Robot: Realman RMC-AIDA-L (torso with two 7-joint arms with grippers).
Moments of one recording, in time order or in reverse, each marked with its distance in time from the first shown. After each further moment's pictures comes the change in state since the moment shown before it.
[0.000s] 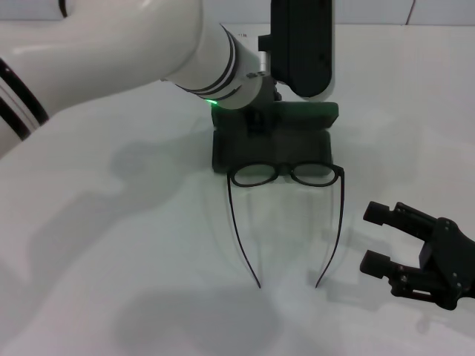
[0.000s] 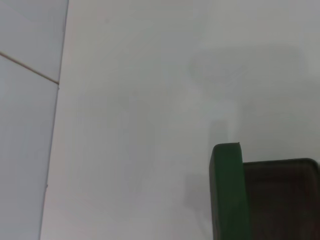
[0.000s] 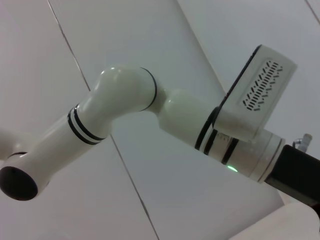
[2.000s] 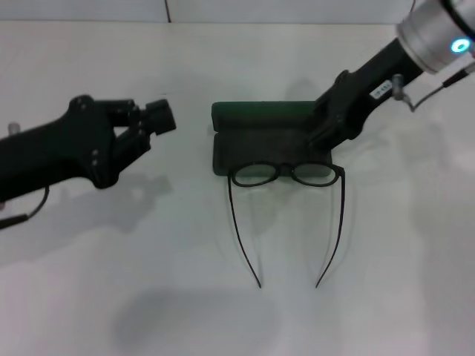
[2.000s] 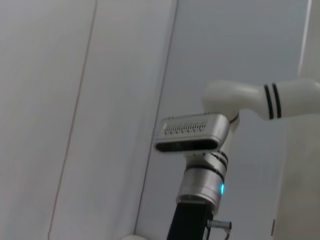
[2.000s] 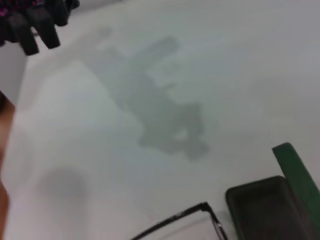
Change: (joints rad) left arm 0.611 0.028 -0.864 -0.265 -1.304 0.695 0.794; right arm 0.924 -0.137 -0.001 -0.025 -0.802 0.458 0.763
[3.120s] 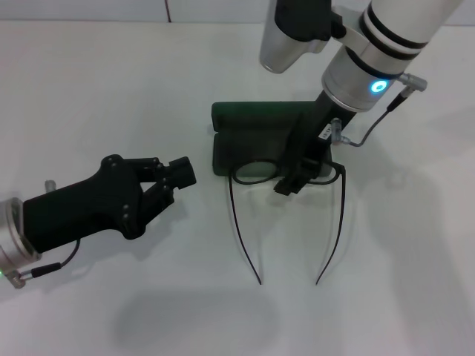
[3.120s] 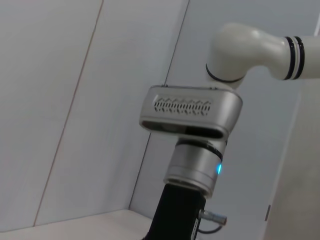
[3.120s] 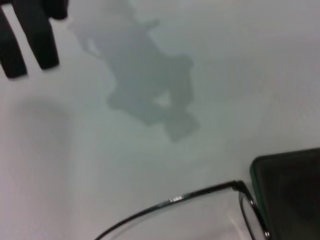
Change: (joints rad) left arm -0.051 0.008 -0.005 -0.358 0.059 0.001 0.233; right arm 0.107 0.166 0.002 -0.065 -0.348 0.129 0.209
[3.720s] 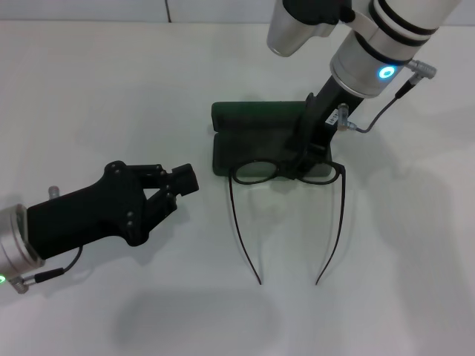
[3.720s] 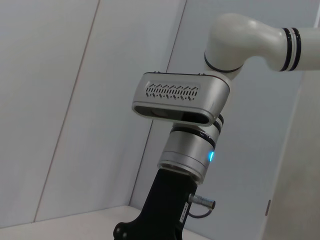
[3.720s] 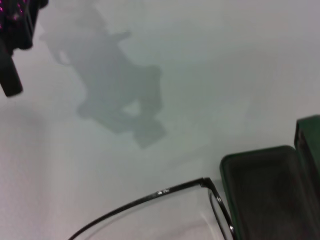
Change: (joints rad) left arm 0.000 -0.002 0.000 -0.022 0.010 -0.003 0.032; right arm -0.019 -0.024 0.060 -0.038 -0.083 0.014 0.045
